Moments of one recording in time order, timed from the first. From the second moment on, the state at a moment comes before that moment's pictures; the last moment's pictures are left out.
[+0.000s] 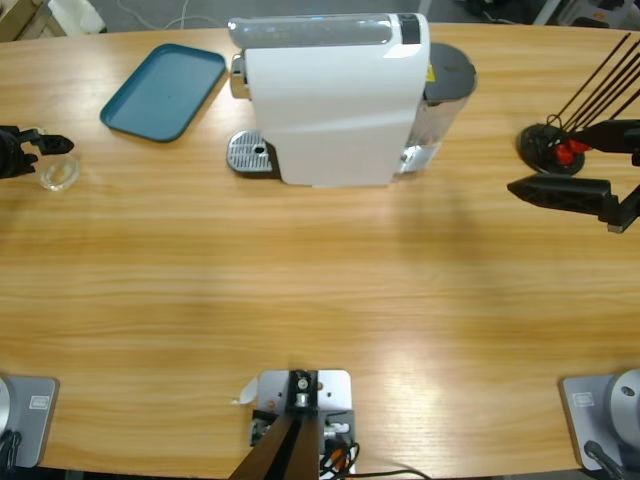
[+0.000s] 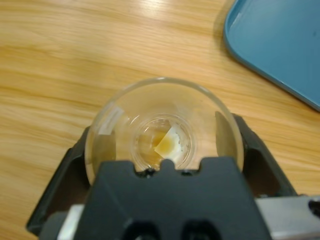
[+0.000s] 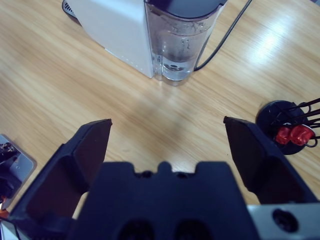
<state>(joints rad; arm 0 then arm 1) -0.09 1.66 -0.53 -0.26 0.19 -0.25 0.69 1.09 -0.81 0.50 -0.05 0.05</state>
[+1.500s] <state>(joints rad) -0.55 1.79 -1.02 0.07 -0.12 0.28 0.69 1.08 -0.78 0.47 -0.05 0.05</state>
